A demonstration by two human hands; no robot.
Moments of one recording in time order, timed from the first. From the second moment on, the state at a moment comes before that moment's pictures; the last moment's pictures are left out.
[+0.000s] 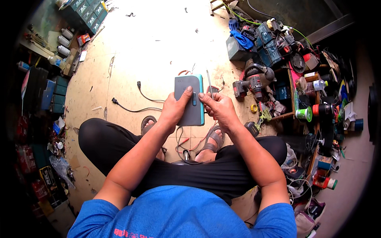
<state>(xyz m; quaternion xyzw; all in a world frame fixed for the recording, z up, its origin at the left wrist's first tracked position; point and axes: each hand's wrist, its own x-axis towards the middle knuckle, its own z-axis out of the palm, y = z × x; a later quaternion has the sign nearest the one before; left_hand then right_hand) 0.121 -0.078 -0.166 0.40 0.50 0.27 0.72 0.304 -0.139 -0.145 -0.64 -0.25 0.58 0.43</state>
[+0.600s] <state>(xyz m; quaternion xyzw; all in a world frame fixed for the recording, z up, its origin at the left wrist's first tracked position) 0.117 -0.075 -0.157 0.38 0.49 0.24 0.74 0.296 -0.144 -0.137 -0.64 -0.29 0.56 0.44</state>
